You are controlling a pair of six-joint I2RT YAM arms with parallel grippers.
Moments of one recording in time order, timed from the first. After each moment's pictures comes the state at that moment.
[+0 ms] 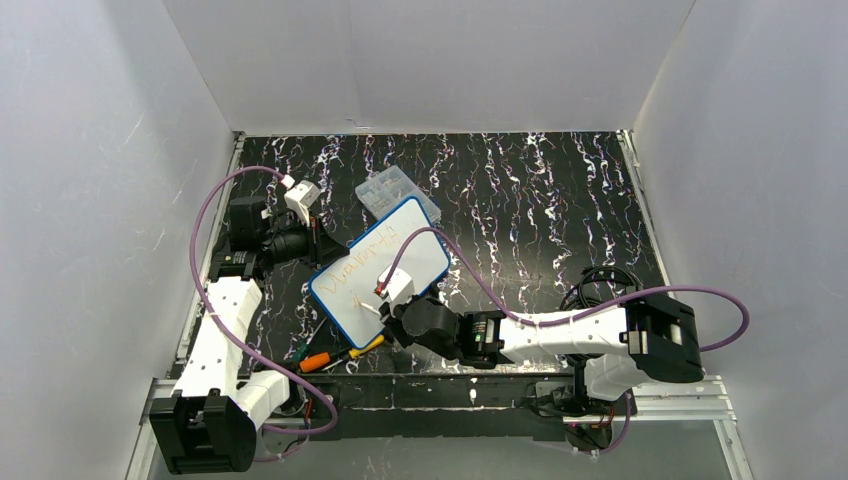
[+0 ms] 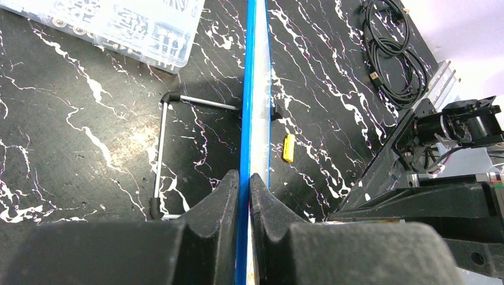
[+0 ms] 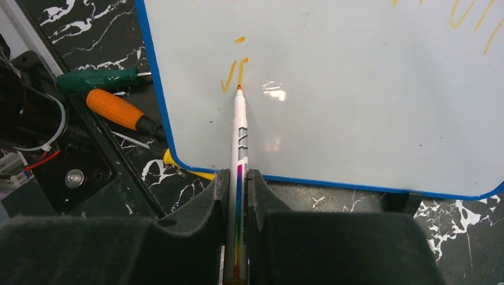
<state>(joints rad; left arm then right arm) 0.02 1.00 0.85 -0.55 0.87 0.06 1.45 1.47 0.87 0.13 0.43 0.26</state>
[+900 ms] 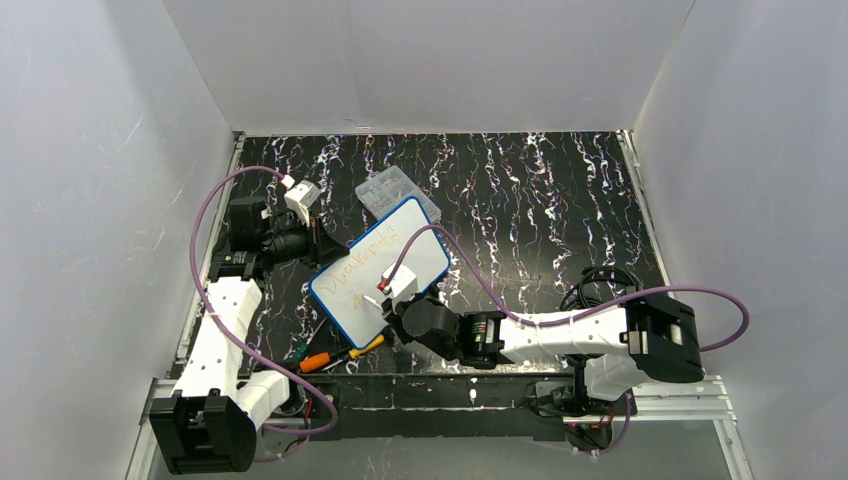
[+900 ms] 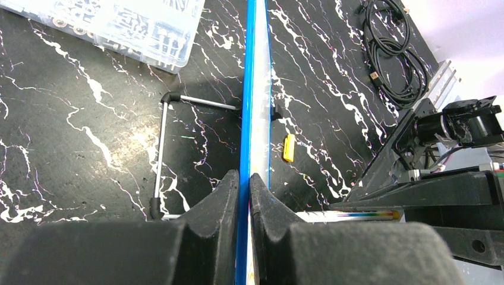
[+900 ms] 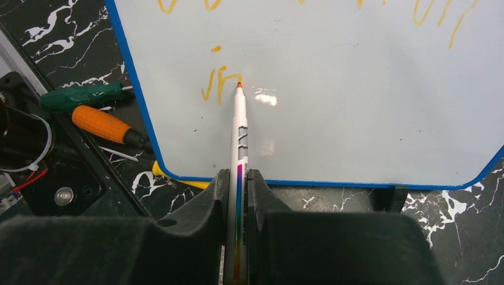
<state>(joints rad) 0.02 1.00 0.85 -0.55 0.87 0.06 1.45 1.47 0.87 0.15 0.51 0.28</state>
